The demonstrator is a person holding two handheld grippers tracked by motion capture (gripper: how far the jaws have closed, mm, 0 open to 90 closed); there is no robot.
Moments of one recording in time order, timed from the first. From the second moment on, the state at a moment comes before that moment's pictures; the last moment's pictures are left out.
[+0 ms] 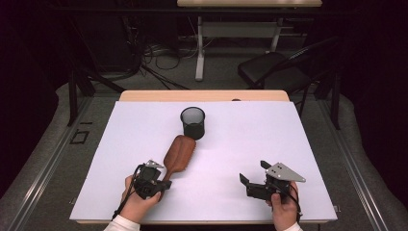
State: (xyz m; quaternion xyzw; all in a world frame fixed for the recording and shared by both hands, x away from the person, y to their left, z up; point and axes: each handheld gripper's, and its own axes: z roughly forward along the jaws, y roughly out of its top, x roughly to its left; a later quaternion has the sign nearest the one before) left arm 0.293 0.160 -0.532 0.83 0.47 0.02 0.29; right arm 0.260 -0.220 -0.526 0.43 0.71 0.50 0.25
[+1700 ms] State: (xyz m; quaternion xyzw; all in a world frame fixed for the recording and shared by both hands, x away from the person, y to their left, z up) left arm 0.288 0.178 -0.518 0.82 0.48 0.08 0.31; right arm 0.260 -0.221 -0.525 0.43 0.71 0.50 0.25
